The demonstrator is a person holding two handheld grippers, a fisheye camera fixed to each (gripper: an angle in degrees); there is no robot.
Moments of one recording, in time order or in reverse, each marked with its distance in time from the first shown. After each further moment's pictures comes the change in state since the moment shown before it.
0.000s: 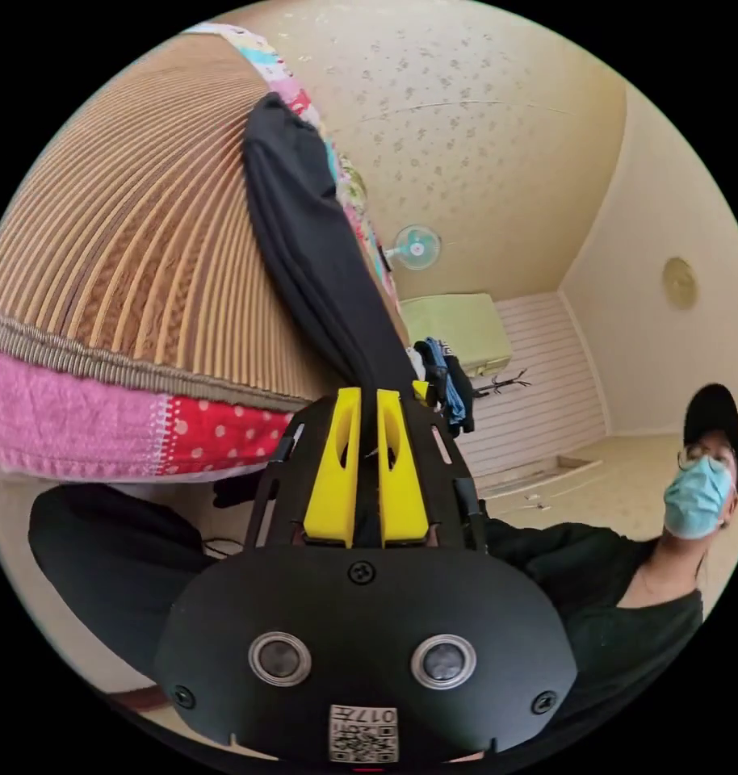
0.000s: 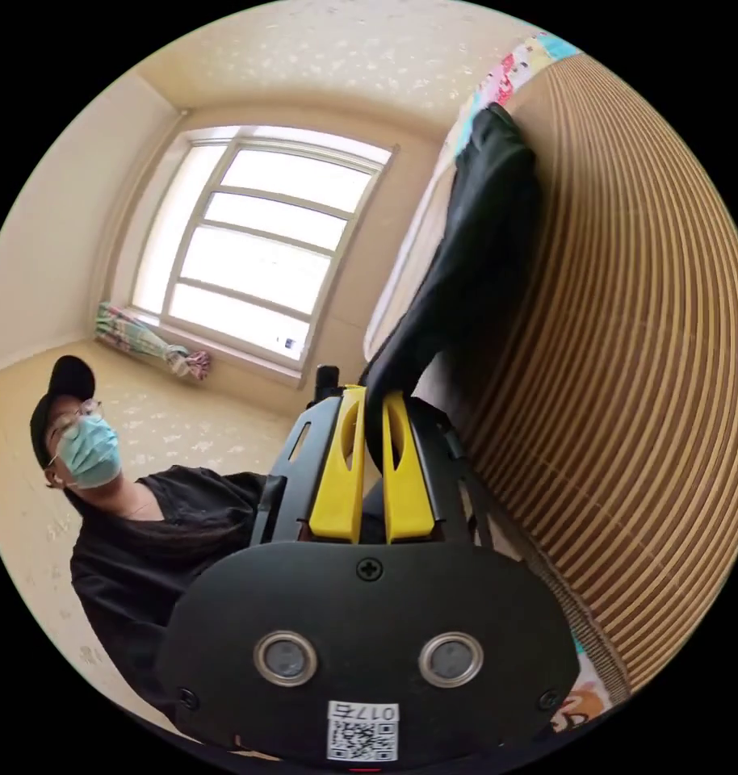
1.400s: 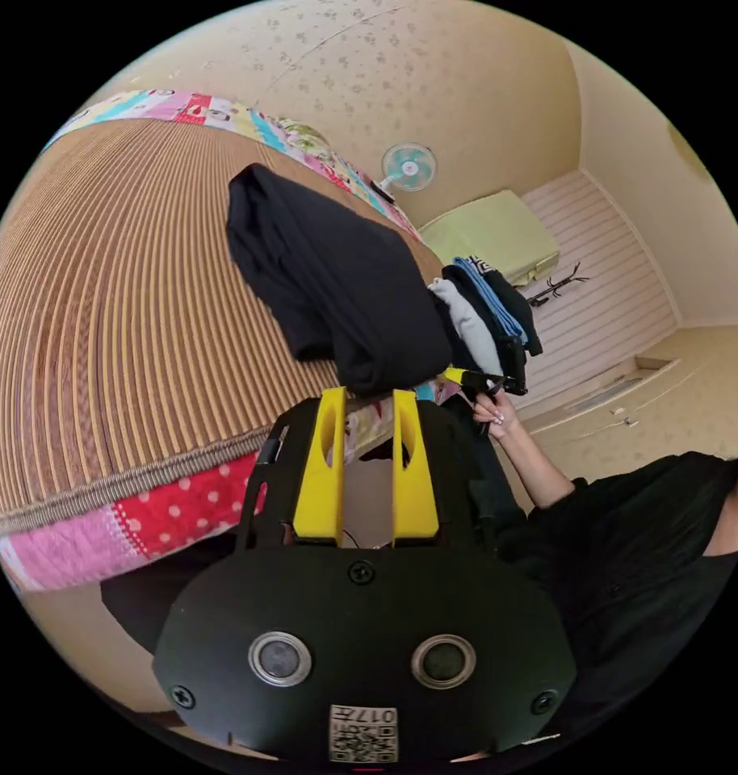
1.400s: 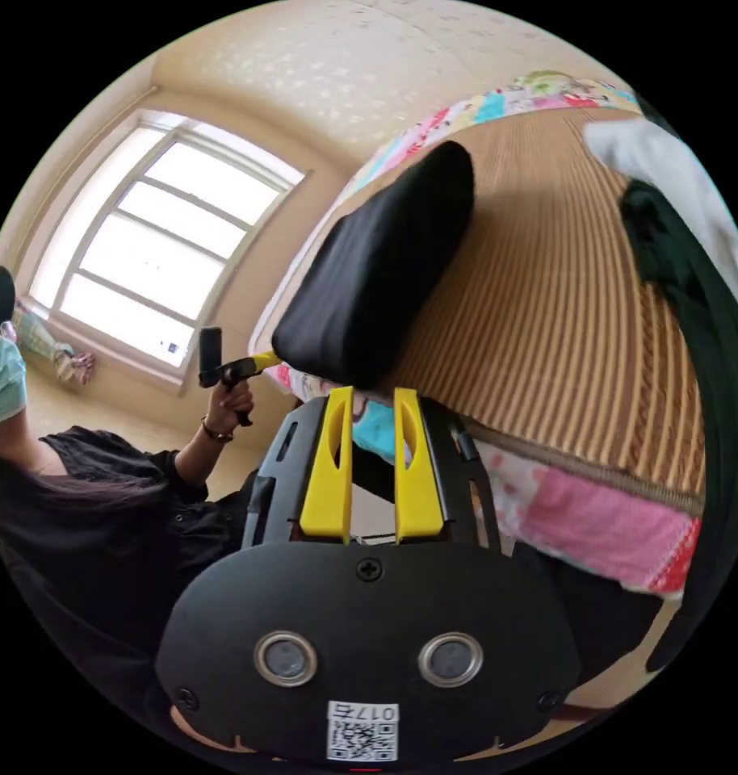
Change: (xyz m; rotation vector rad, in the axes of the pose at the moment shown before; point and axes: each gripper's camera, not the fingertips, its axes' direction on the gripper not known) left arm 0.008 0.018 0.125 -0.242 -0.340 0.155; right arm 0.030 0.120 -0.031 0.071 0.608 0.117
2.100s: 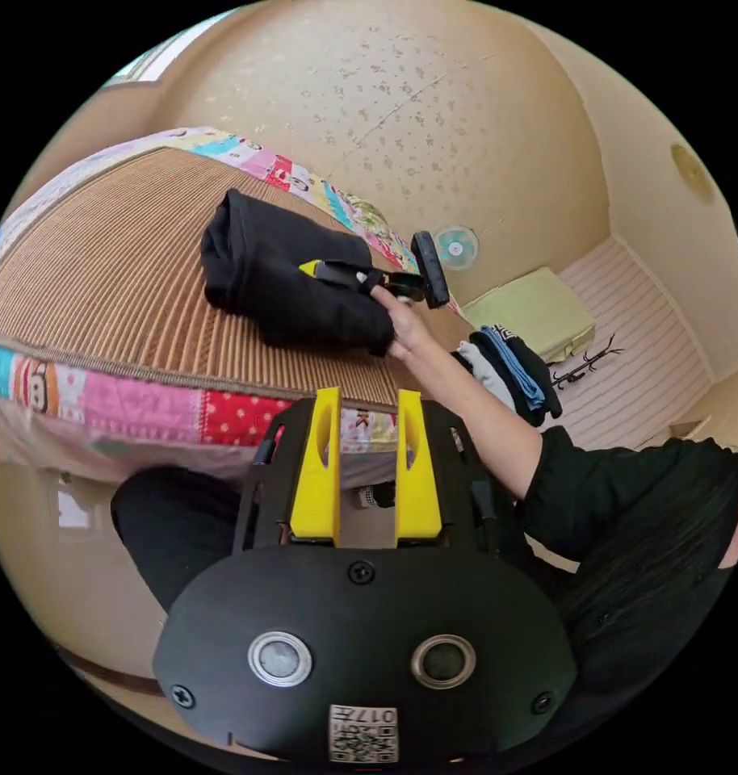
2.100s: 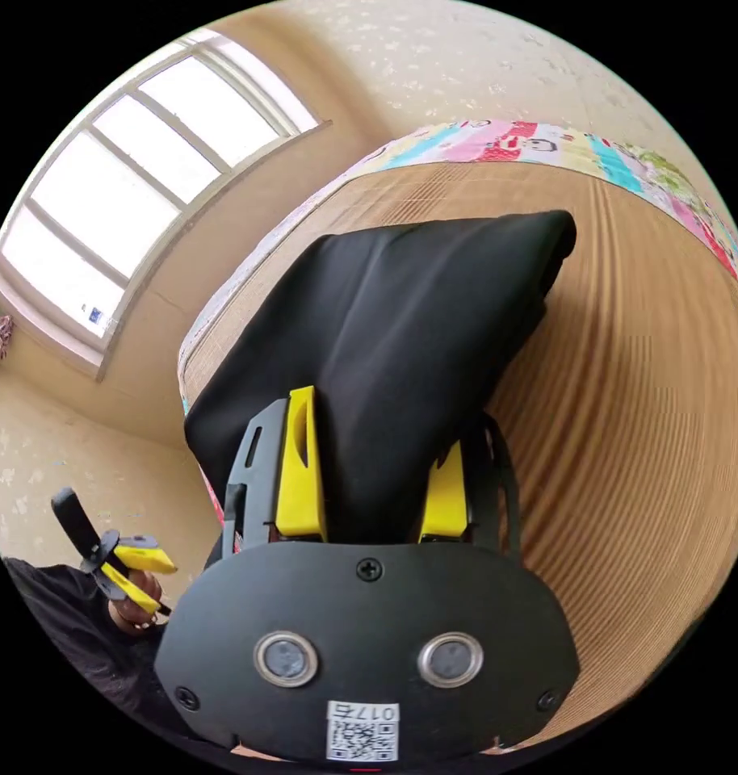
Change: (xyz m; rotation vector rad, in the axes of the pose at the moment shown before) left arm -0.004 0.064 -0.079 0.280 -0.165 -0.145; right arm -0.156 -0.273 0.297 -0.142 0.218 -0.287
